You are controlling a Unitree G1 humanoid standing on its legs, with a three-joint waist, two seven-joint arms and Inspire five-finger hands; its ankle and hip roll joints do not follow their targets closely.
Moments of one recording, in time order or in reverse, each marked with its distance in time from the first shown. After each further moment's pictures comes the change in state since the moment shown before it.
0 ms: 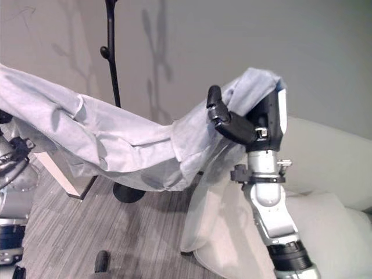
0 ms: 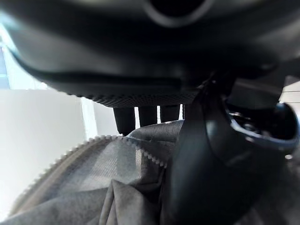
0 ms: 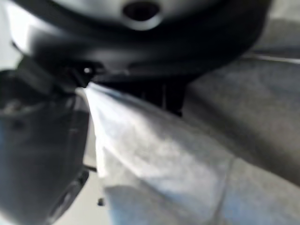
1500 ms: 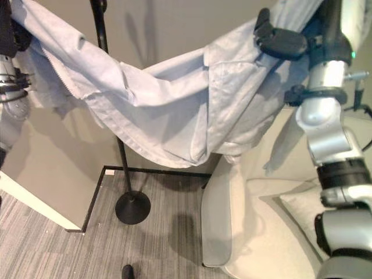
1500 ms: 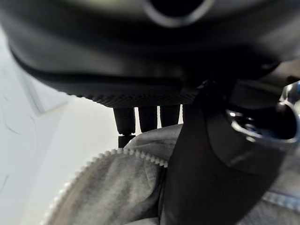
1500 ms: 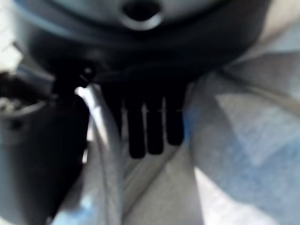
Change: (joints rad) left arm -0.722 0.333 -0.636 0.655 0.074 0.110 -0.140; right arm -0.680 -0.384 0.299 0.647 -0.179 0.104 -0.141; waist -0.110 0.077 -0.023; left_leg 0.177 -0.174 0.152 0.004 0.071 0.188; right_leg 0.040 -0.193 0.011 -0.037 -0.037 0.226
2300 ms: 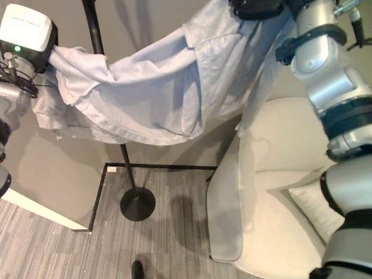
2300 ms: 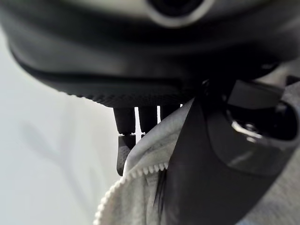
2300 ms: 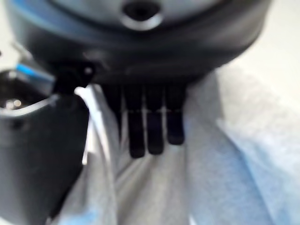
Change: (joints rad) left arm -0.302 -0.124 -0.581 0.512 0.056 -0.040 -0.246; right arm -0.484 -0.013 0.493 0.213 0.089 0.036 0.088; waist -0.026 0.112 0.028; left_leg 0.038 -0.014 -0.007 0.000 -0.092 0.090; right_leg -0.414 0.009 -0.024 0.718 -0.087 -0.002
